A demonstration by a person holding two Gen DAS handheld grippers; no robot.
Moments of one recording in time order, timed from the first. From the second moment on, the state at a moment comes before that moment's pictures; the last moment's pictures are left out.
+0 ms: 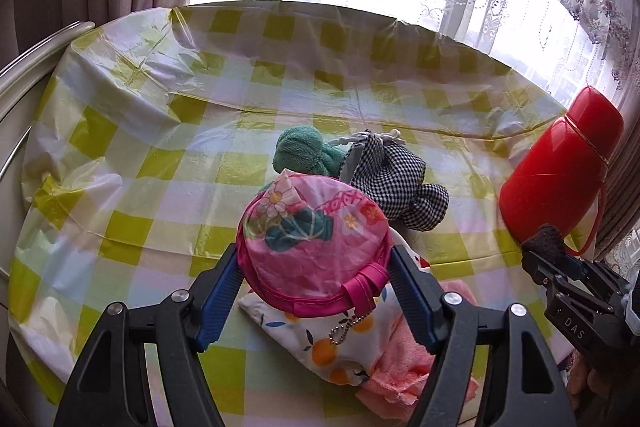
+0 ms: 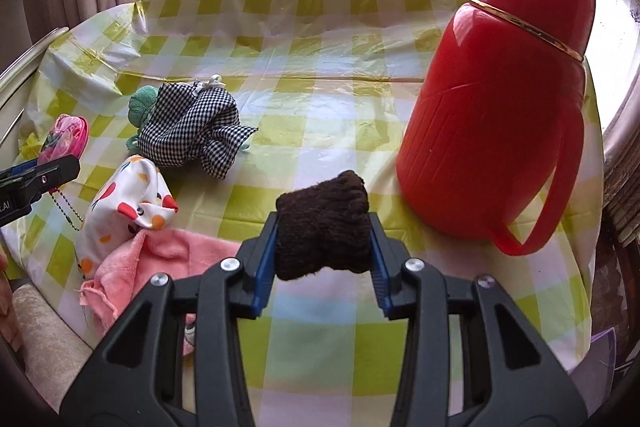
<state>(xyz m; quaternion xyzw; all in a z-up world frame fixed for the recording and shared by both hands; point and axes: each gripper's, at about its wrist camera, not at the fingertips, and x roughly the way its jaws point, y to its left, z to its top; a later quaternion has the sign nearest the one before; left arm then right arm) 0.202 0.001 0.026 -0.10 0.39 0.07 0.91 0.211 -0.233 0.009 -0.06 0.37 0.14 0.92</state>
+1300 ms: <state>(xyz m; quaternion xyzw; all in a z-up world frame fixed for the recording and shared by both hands) 0.122 -0.306 0.056 0.03 0.42 -0.29 0.86 0.047 -0.537 0.010 0.02 0.43 -0.11 0.90</state>
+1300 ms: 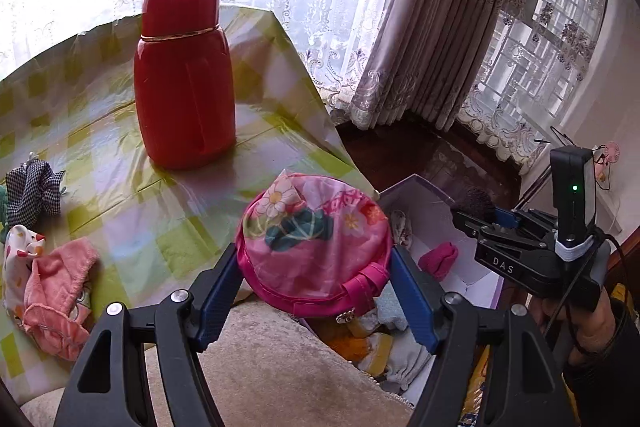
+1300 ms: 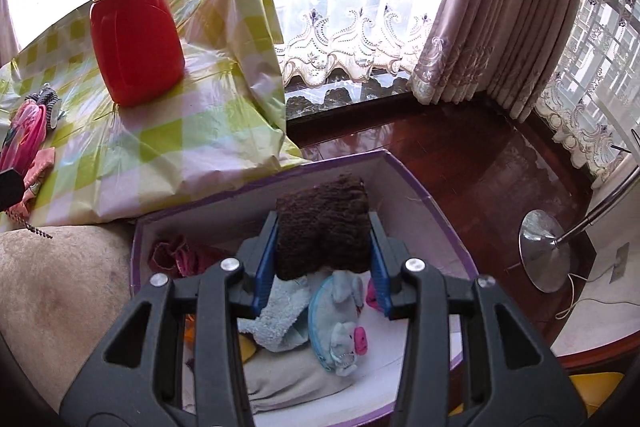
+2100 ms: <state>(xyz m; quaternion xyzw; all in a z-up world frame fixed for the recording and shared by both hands) 0.119 -0.278 0.062 -0.06 0.41 -0.30 0.86 0.029 -0.560 0.034 0.02 0.37 -0.21 0.90</state>
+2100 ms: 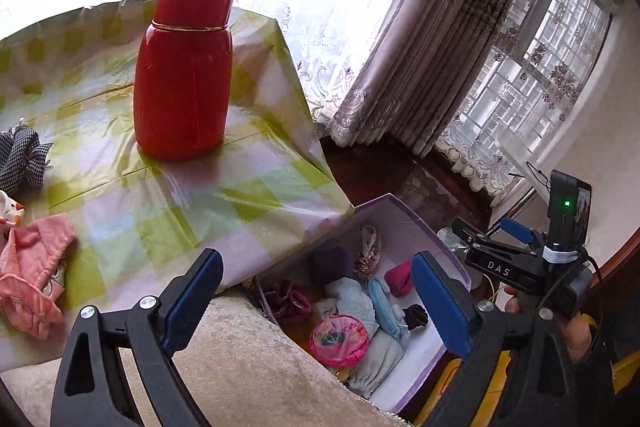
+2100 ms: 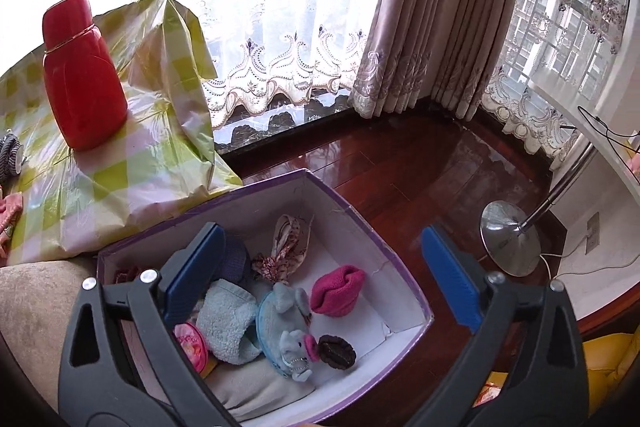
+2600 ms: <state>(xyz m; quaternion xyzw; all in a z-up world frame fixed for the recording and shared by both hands) 0.115 -0.161 0.063 -0.07 0.38 -0.14 0.91 0.065 -0.430 0.038 0.01 0.37 -0.01 0.93</state>
